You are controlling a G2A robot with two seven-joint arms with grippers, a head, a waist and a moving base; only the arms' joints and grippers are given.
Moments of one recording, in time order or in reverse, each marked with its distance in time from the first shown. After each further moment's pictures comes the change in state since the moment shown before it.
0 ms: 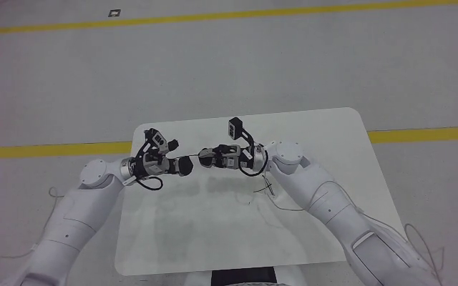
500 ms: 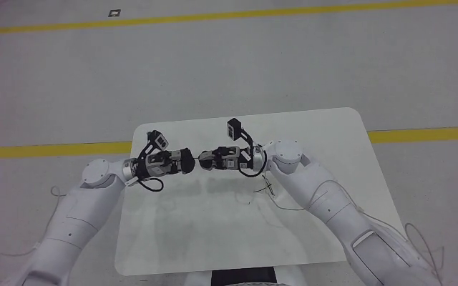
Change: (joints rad) left arm -0.014 -0.012 0.011 0.026 0.038 0.015 -0.021; right arm 0.008 0.000 0.003 0.000 -0.058 0.025 0.018
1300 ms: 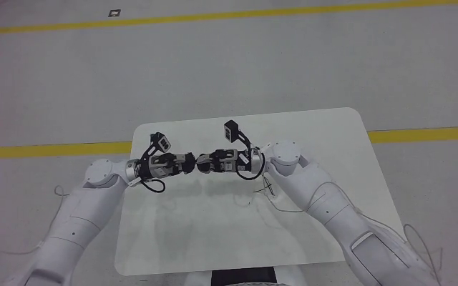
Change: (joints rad) left arm -0.007 -0.016 0.009 0.019 0.026 0.016 -0.006; right arm -0.011 -0.008 -0.002 -0.014 -0.019 -0.004 0.008
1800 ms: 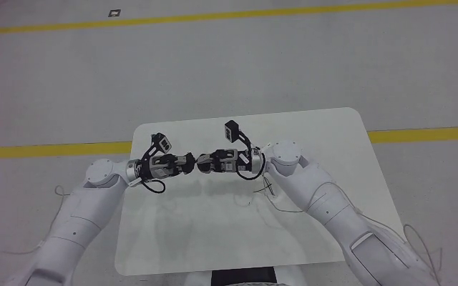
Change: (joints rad) left arm -0.001 -0.005 -0.004 0.006 0.012 0.007 -0.012; right arm -0.004 -0.001 0.010 -0.001 -0.008 0.005 0.007
